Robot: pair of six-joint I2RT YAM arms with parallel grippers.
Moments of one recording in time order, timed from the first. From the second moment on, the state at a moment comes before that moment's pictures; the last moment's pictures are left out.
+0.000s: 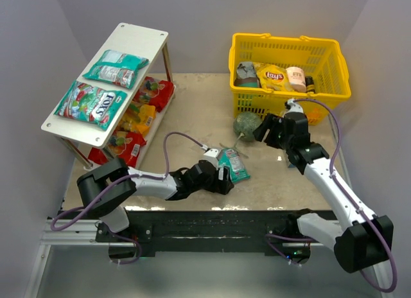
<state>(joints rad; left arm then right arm) -1.08 1.63 0.65 0.36 -0.15 -0.72 0.28 1.09 0.87 -0.32 0.02 0.58</state>
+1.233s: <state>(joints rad) -1.14 1.46 0.65 0.32 -0.14 -0.65 0.29 0.95 0.26 -0.13 -0.26 1.05</state>
